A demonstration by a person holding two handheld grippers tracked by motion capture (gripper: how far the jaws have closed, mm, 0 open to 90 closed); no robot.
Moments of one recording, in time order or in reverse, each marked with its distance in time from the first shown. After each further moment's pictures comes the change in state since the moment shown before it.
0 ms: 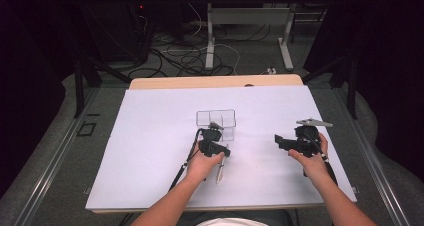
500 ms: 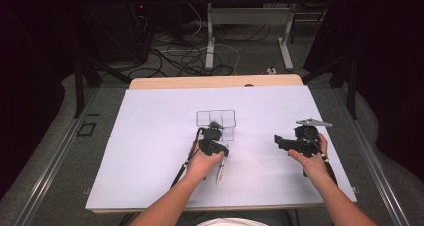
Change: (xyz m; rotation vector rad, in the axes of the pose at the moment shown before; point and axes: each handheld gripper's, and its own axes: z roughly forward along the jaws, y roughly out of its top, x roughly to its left) left arm 0.000 0.003 0.000 0.026 0.014 -0.003; right arm 0.000 0.000 0.001 0.002 0.003 -0.002
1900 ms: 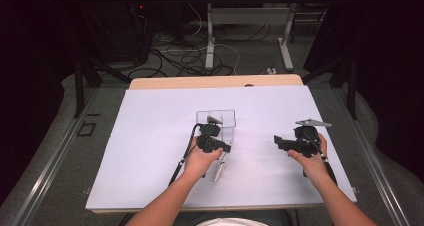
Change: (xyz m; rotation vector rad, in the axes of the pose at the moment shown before) left arm -0.007 0.003 -0.031 -0.069 -0.107 0.008; right arm 0.000 -0.001 0.002 0.011 0.001 -0.004
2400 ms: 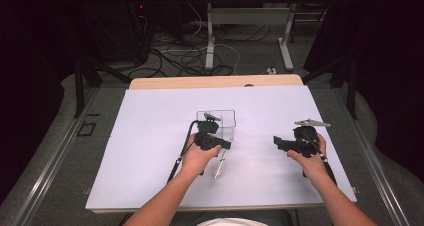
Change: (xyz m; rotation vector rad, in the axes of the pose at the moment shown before) left arm -0.003 0.005 -0.015 -0.039 -0.037 0.011; right arm 0.000 -0.001 0.002 0.008 0.006 -0.004
